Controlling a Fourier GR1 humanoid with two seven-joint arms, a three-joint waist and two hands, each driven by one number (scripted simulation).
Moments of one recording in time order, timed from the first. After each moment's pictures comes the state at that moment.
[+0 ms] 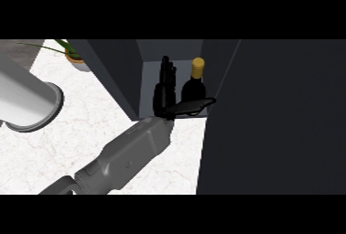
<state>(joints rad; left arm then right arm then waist) -0.94 0.00 -0.91 -0.54 1.53 0.48 -0.90 -0.11 -0.02 0.12 -2.31 -0.14 0.15 0.46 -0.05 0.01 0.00</state>
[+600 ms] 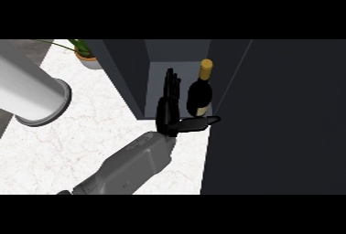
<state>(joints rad) -0.81 0.01 -0.91 -0.72 1.40 0.54 -0.94 -0.07 -0.03 0.11 -2.37 -0.13 0.13 0.50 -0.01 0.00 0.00</state>
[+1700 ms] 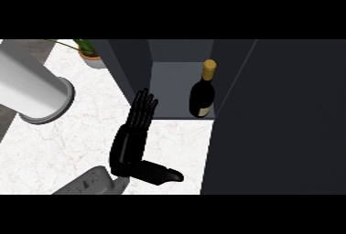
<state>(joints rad) -0.43 0.40 -0.91 -1.44 1.07 0.51 -0.75 -0.03 -0.08 0.10 -2.40 -0.18 0.20 0.49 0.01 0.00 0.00</state>
